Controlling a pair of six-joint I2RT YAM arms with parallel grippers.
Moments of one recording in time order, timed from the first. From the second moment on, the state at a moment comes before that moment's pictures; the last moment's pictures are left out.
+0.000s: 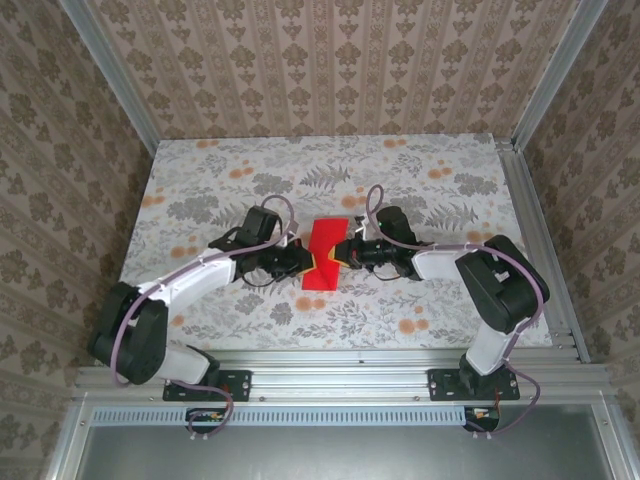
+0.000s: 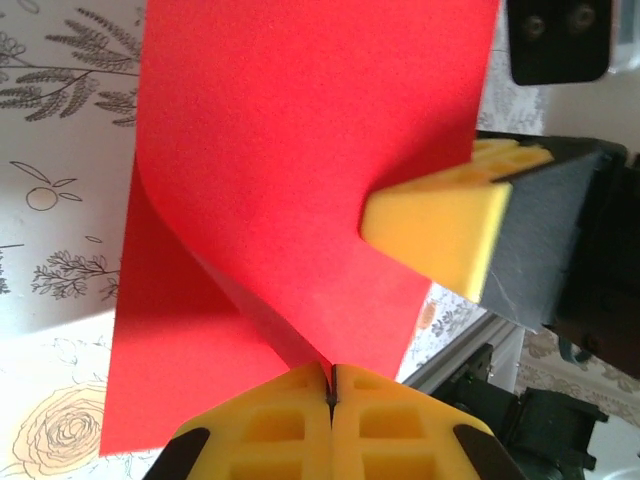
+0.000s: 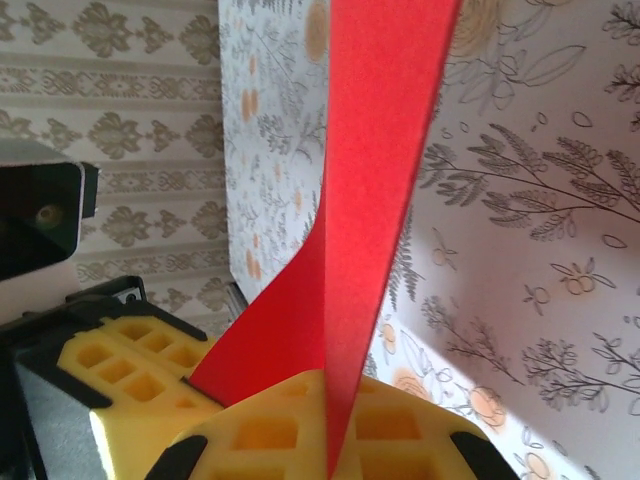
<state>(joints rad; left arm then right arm) -0.57 1.42 0.81 -0.30 0.60 -0.82 0.48 1.75 0.78 0.38 -0.77 0.98</state>
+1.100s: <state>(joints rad) -0.62 1.67 0.86 -0.18 0.57 -0.89 0.47 1.78 1.03 -0.33 -0.47 0.60</state>
